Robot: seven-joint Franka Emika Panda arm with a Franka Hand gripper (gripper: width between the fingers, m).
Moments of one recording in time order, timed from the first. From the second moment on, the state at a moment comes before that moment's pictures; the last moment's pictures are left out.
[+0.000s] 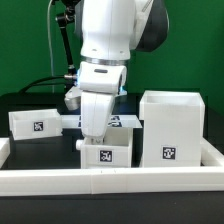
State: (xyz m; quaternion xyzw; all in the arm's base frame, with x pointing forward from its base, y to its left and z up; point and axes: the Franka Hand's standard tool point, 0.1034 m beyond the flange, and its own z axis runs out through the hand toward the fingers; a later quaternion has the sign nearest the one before) arm 0.497 -0.035 0.014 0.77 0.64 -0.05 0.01
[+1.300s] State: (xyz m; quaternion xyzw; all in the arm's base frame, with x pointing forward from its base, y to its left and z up) arm 0.518 -0.018 0.016 0.74 0.67 -0.06 0.01
